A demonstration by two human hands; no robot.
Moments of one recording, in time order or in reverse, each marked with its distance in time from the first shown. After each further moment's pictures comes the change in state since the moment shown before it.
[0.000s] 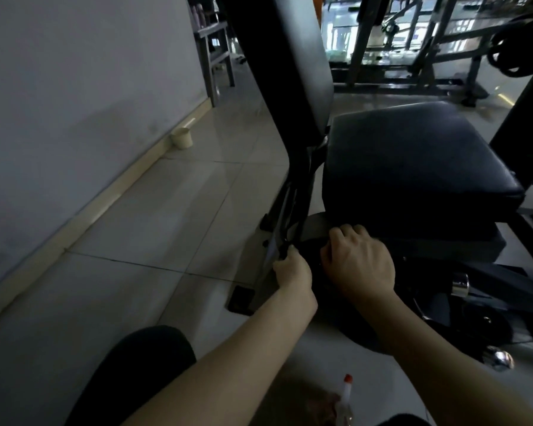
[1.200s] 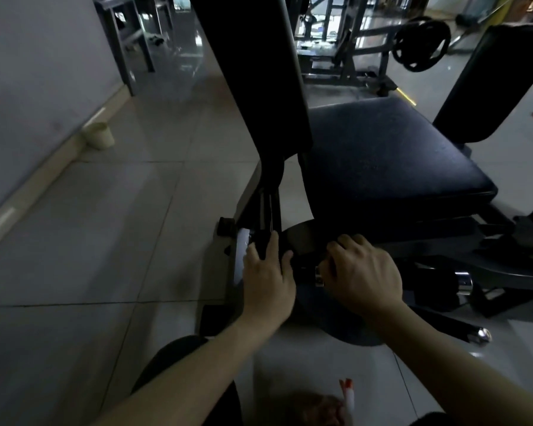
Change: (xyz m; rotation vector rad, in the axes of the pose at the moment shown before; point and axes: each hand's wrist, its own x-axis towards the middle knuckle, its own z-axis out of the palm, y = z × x) left_hand 0.041 0.033 -0.053 1.095 -0.322 0.893; right_hand 0.005 -0.009 0.003 -0.122 -0.053 0.065
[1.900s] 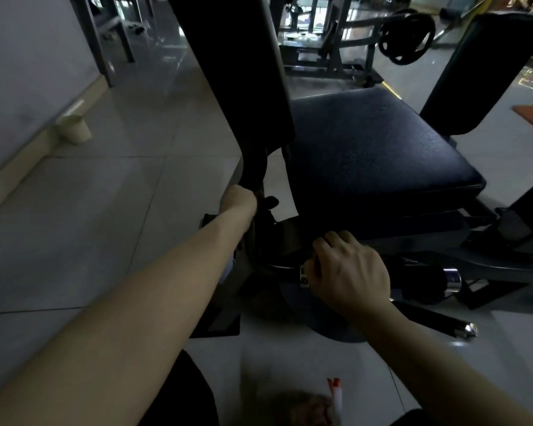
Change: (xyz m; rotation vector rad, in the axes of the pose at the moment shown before) left_hand 0.199 -0.002 -0.006 -0.261 -0.052 -0.453; right_hand 0.001 0.001 0.004 0.021 0.032 0.030
